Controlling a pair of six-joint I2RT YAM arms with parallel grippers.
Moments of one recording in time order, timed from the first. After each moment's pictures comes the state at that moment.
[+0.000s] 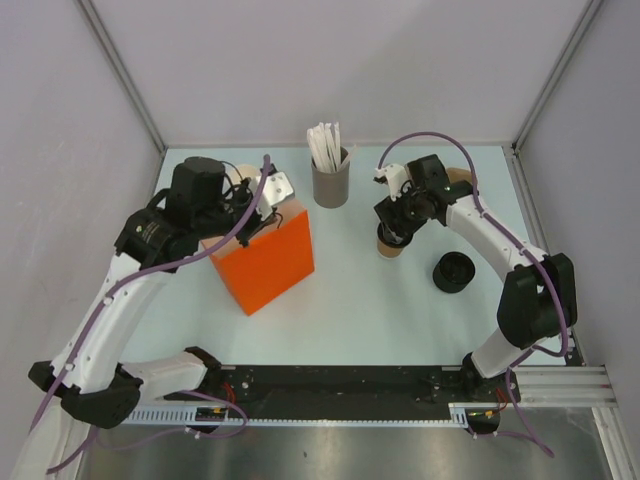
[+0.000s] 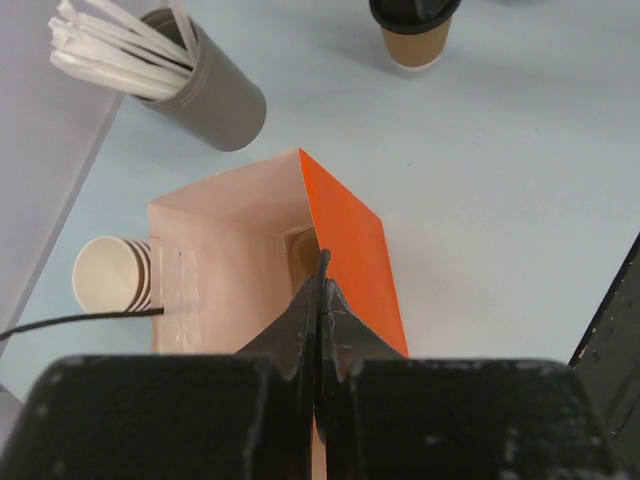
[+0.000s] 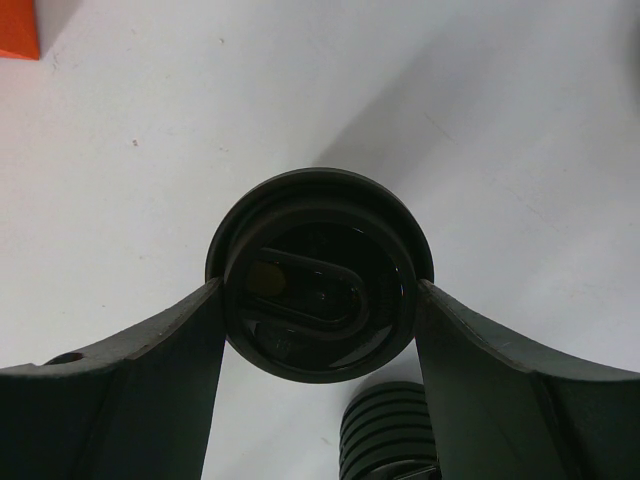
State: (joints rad) left arm -0.55 1.13 1.54 -0.99 0.28 0.52; right arm 0.36 1.61 1.33 -0.68 -0.25 -0.32
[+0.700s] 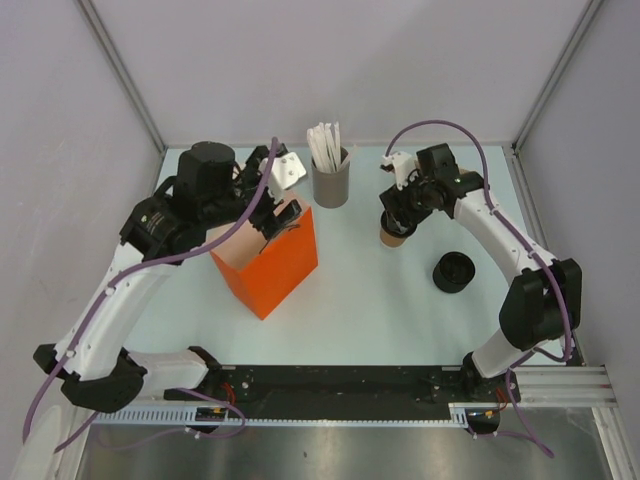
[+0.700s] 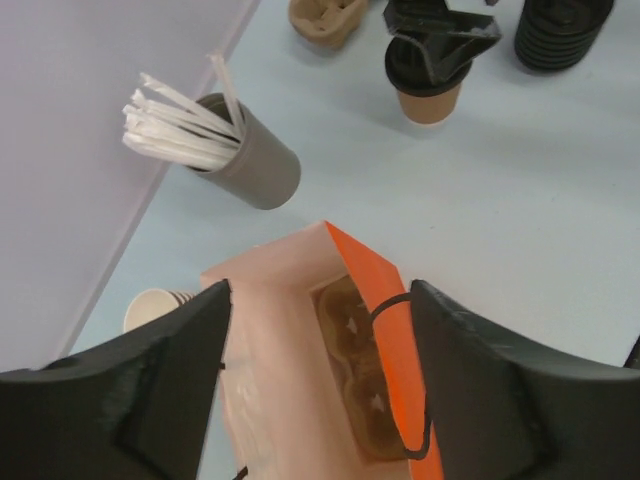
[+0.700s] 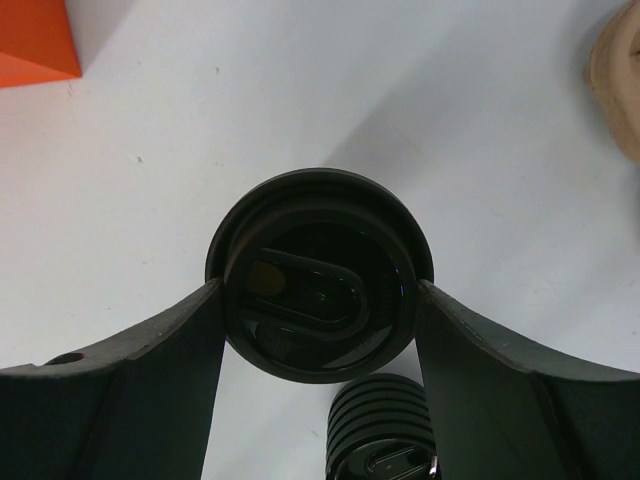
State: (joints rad) left arm -0.66 1.22 1.69 -0.93 0.21 0.47; right arm 0.33 1.59 1.39 -0.72 -0.26 -0.33
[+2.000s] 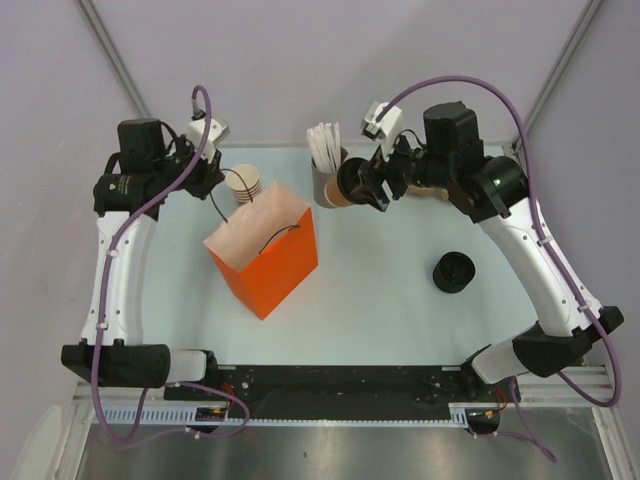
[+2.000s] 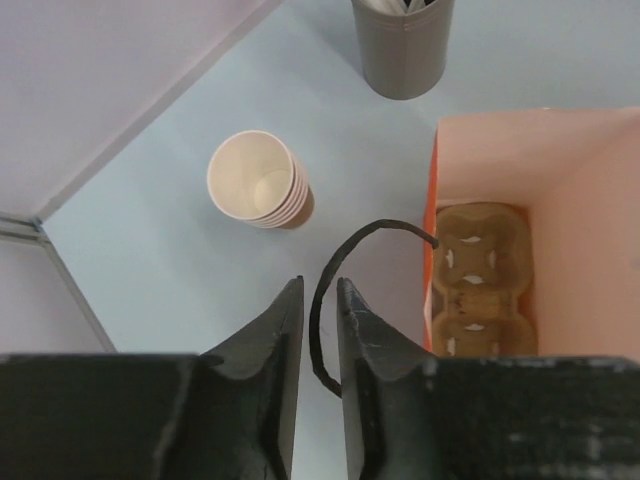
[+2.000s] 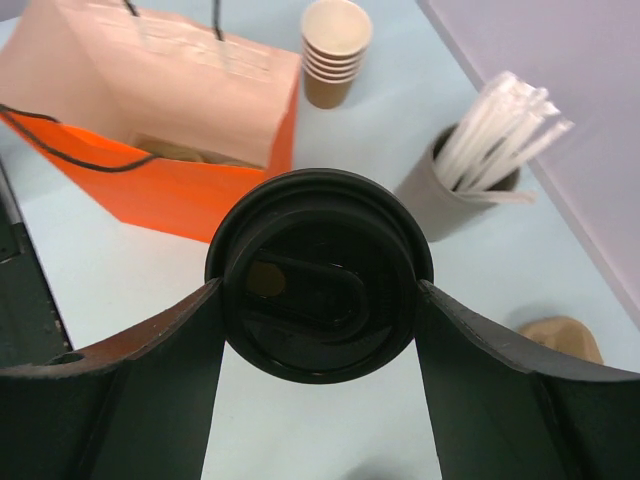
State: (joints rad) left arm -0.02 1.33 1.66 -0.92 0.45 0.53; right arm 0.56 1.46 1.91 -0.88 -0.40 -0.34
